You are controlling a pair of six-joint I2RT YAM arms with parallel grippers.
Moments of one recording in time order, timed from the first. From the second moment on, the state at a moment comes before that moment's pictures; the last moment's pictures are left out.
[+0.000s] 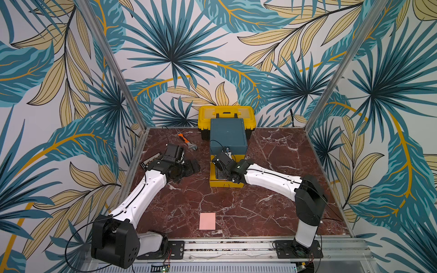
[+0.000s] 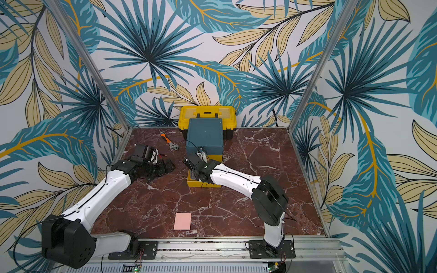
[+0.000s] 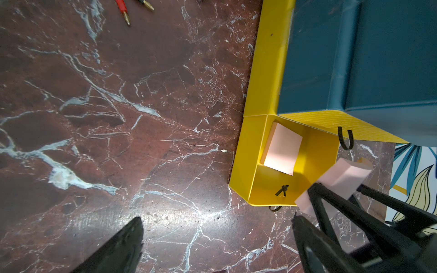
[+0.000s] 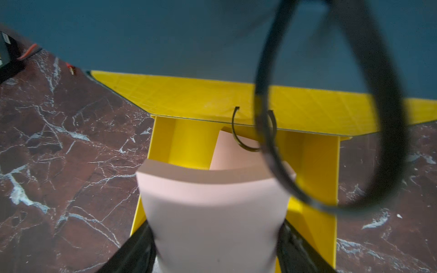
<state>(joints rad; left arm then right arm) -0.24 1.29 1.04 -0.73 0.19 -0.64 0.87 1.87 1.46 -0.60 0.42 0.67</state>
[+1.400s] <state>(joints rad) -0.23 1.32 1.05 -0.72 0.20 -0.65 0.84 1.95 1.47 -0.57 0.37 0.66</state>
